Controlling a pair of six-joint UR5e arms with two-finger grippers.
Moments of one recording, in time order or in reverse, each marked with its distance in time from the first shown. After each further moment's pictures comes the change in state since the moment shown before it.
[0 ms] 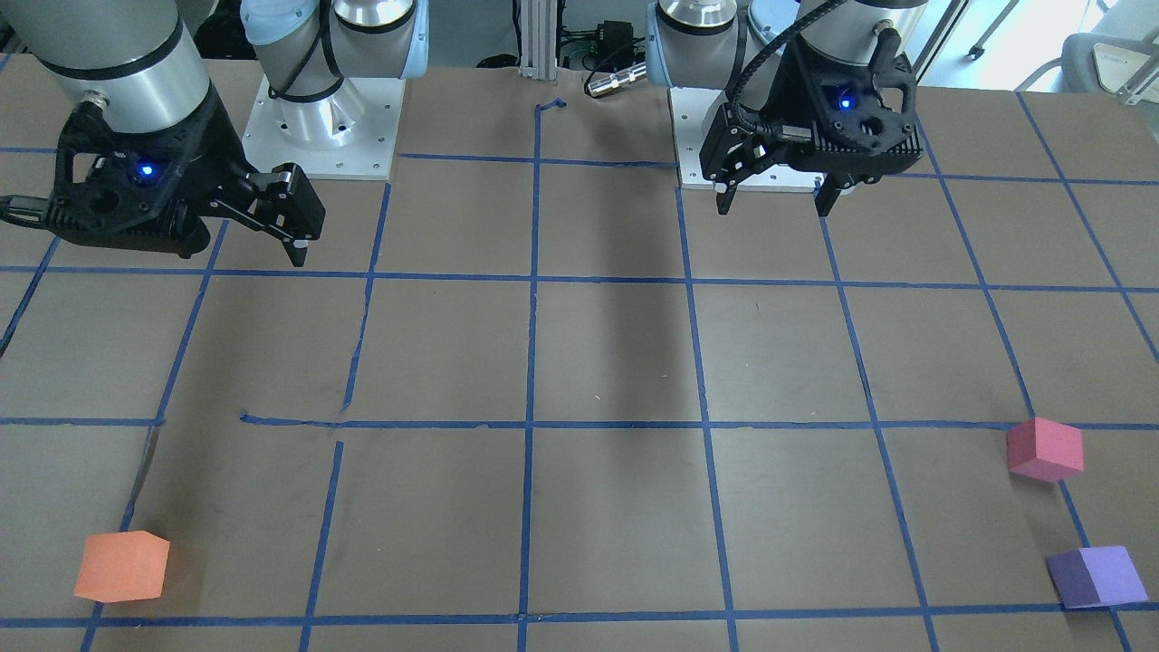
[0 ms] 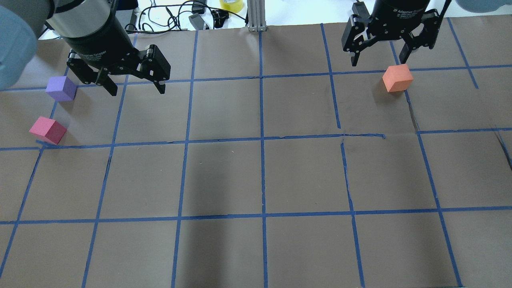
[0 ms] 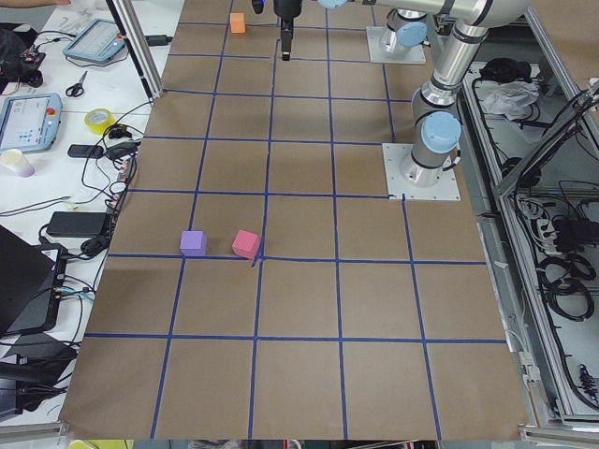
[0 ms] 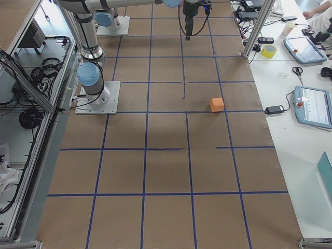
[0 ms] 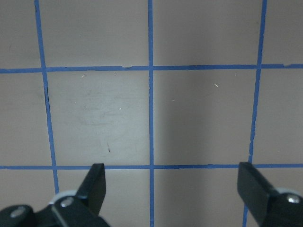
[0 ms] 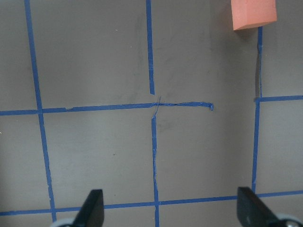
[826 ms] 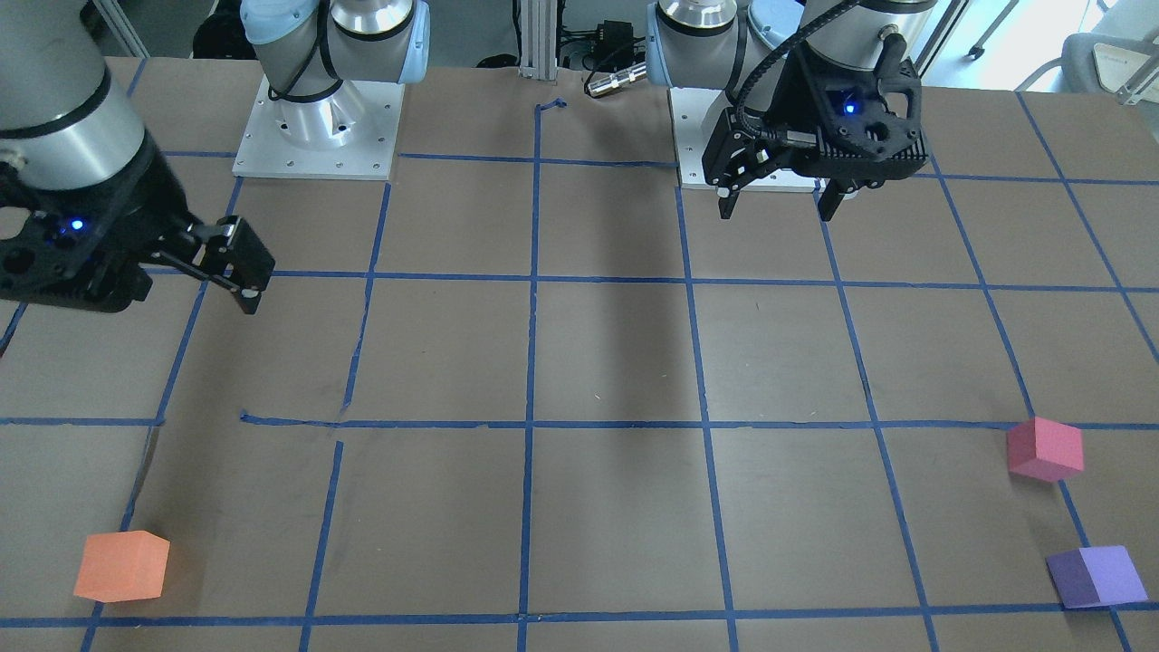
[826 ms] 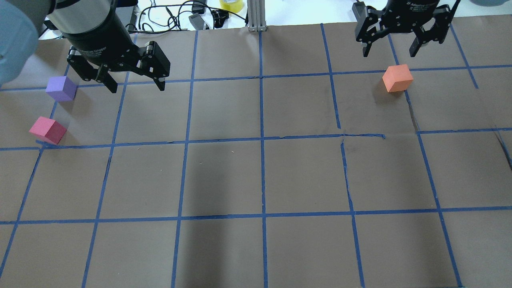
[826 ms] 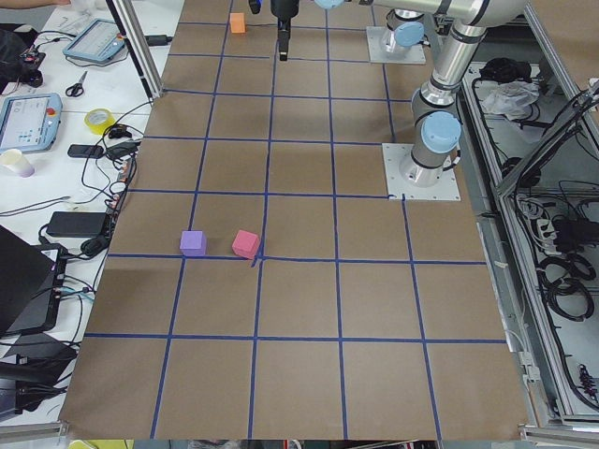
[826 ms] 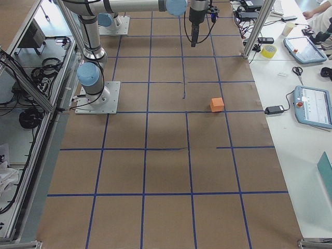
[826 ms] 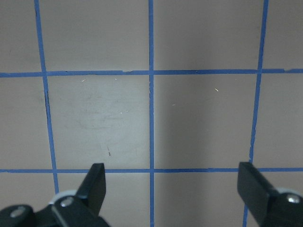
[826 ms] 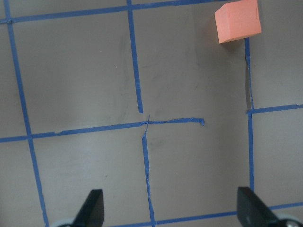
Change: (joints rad) left arm 0.004 -0.010 0.012 -0.001 -0.002 0.002; right arm -0.102 0.076 -0.016 -0.089 0.019 -0.007
